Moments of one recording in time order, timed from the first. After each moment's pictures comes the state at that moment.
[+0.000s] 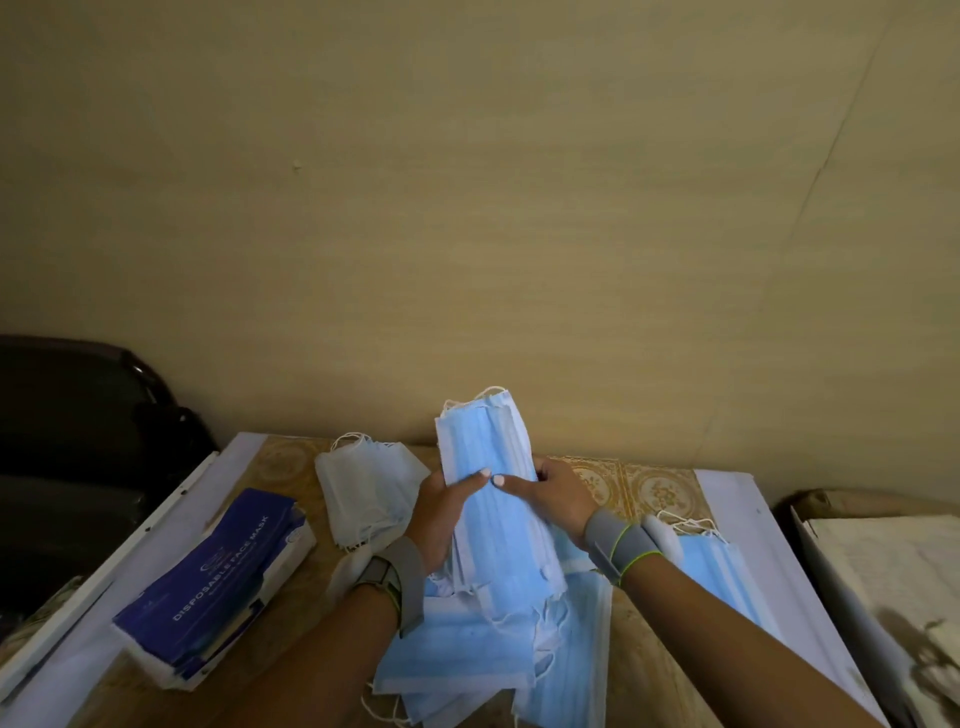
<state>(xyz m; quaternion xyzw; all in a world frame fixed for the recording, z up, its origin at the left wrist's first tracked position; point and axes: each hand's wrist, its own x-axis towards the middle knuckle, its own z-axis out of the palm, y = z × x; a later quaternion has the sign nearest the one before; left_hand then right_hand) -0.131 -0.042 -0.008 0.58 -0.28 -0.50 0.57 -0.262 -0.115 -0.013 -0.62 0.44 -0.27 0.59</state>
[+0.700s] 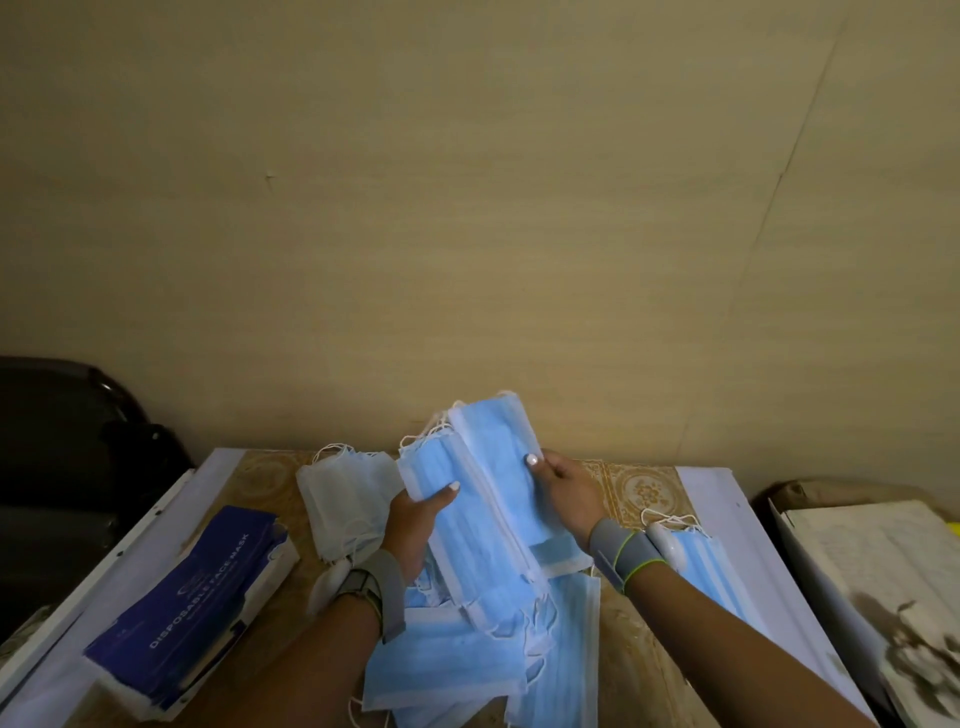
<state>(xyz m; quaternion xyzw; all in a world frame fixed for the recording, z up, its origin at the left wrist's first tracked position) -0.114 -0.052 -0.037 0.60 -0.21 -0.49 0.60 -0.277 -0.124 -0.022 -0.60 0.48 -0.37 0.53</state>
